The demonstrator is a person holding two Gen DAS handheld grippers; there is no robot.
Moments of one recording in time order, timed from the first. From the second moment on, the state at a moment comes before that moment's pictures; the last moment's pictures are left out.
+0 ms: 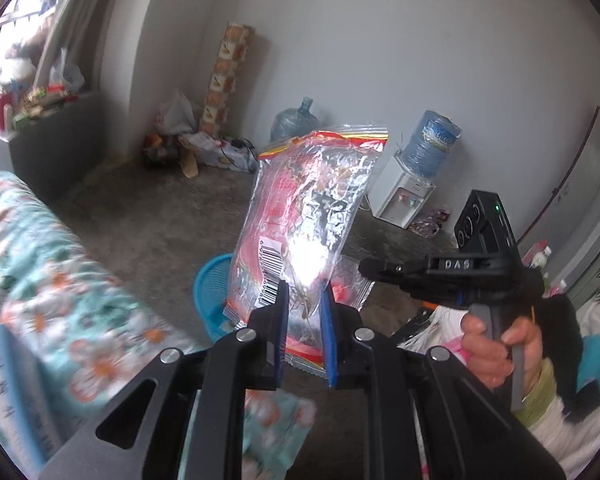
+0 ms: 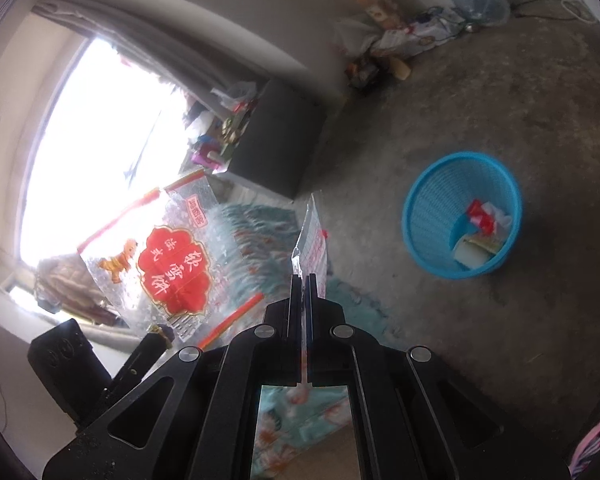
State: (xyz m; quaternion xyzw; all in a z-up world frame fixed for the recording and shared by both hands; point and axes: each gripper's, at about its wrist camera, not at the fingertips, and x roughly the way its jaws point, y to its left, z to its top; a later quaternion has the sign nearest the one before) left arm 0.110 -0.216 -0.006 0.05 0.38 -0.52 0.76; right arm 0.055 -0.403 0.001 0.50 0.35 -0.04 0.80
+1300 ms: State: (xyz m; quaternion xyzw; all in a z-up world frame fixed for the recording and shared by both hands) left arm 0.201 -0.369 -0.105 0.05 0.49 -0.40 0.77; right arm 0.083 -0.498 -0.144 0.58 0.36 -0.23 0.69
